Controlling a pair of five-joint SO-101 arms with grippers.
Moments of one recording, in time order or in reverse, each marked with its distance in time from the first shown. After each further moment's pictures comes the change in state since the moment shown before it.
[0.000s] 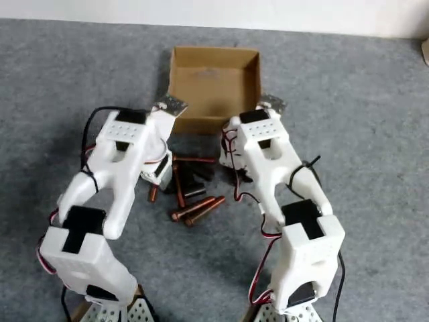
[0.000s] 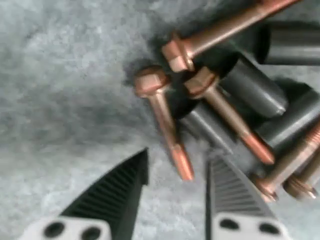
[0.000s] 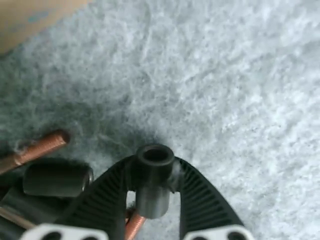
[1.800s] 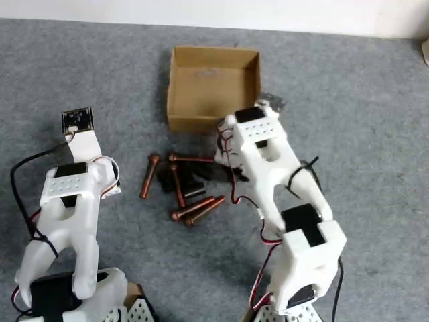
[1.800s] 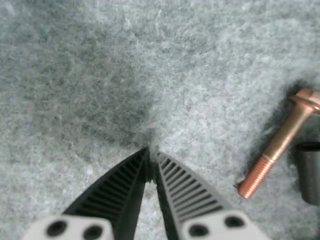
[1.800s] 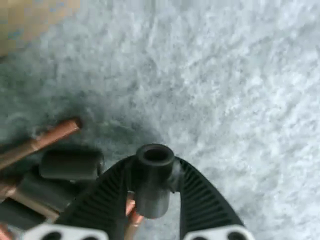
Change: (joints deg) left arm -19.5 -29.0 34.3 -25.8 23.4; right arm -1.4 -2.6 -0.5 3.5 -1.8
